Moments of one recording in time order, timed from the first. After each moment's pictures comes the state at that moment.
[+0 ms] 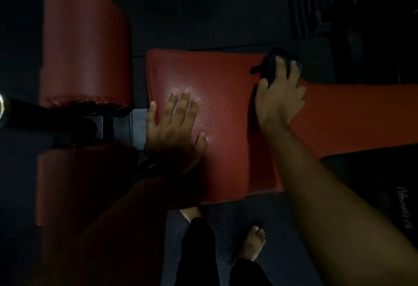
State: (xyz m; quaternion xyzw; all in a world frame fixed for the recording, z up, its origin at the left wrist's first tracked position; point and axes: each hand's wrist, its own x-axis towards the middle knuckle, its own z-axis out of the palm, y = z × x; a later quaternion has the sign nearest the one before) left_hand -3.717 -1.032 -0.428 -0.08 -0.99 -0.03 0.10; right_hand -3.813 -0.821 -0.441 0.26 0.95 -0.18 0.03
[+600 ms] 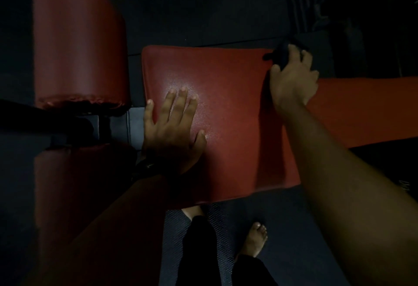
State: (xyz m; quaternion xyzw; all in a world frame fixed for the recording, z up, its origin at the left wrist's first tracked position) left_hand -3.717 -1.034 -0.428 -0.09 -0.99 -0.03 0.09; right_hand -3.844 -0.789 -0.442 0.28 0.94 -0.15 0.08
